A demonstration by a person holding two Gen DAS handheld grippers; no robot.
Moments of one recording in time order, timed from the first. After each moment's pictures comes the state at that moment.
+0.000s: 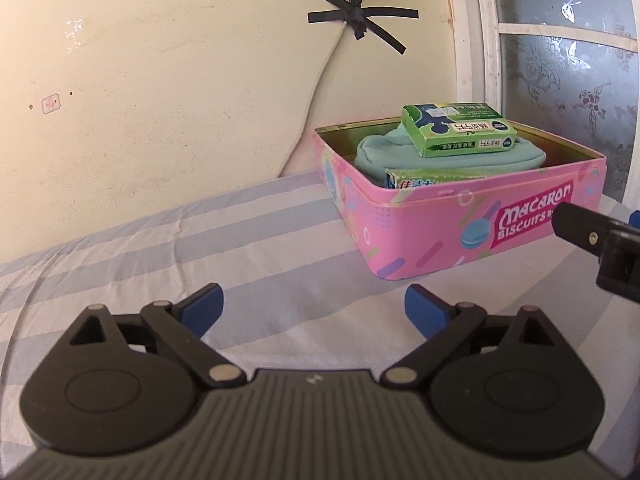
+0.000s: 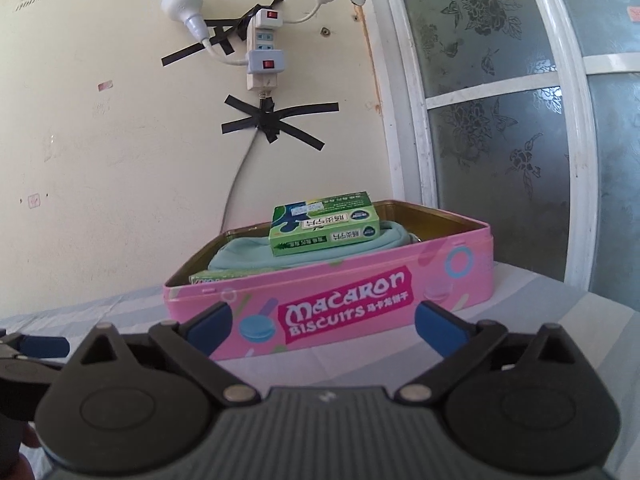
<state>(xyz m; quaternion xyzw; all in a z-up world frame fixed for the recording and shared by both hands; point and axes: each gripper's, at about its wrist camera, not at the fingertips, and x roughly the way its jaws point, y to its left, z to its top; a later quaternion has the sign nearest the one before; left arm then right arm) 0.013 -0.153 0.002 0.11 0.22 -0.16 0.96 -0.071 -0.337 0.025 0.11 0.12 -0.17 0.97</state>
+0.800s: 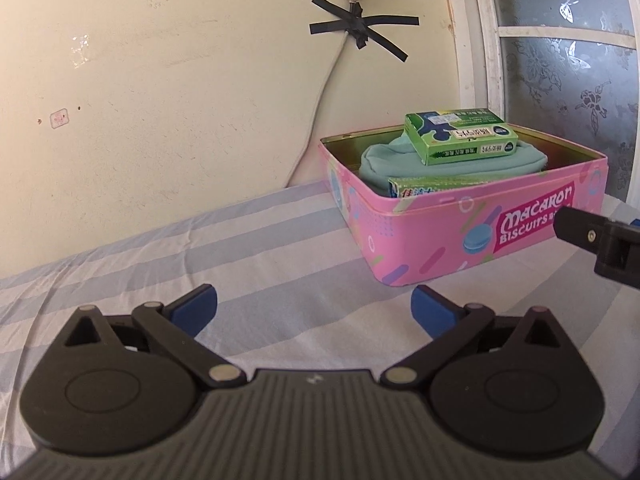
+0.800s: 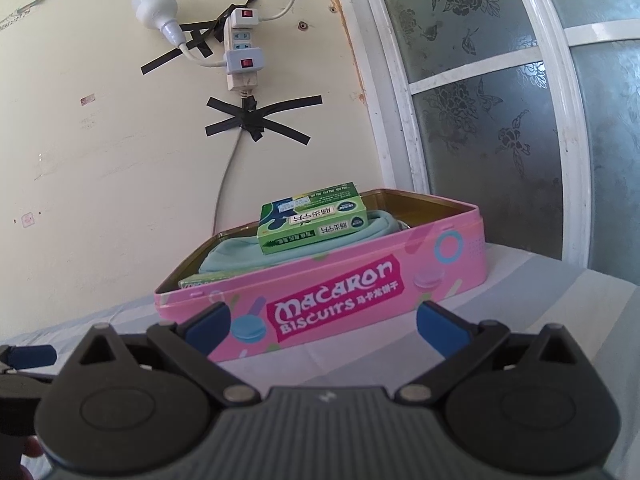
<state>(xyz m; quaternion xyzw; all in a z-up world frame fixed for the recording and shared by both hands) 0.009 -0.153 0.006 0.12 0.21 -0.15 0.96 -0.071 -0.347 0.024 0.14 0.13 -0.18 0.97</state>
